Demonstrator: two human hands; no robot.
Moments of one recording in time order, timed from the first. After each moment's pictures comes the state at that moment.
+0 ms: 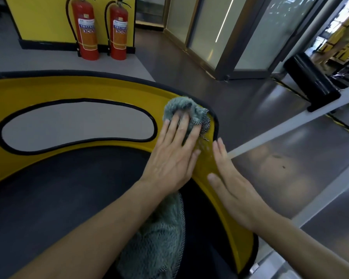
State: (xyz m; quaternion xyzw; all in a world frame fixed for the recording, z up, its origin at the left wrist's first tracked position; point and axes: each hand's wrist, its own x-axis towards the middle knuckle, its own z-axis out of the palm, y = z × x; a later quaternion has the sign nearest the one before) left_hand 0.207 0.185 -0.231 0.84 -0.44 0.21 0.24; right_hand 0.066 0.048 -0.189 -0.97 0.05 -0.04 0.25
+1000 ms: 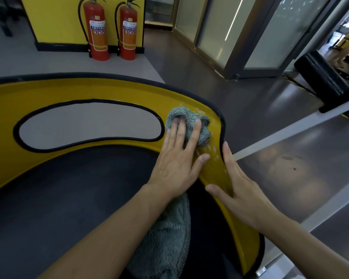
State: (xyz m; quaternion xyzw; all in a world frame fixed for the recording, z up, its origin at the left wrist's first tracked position) left_hand 0.204 0.182 -0.243 0.85 -0.39 0.08 0.33; right_hand 0.067 0.039 -0.197 -0.97 0.08 0.00 0.24
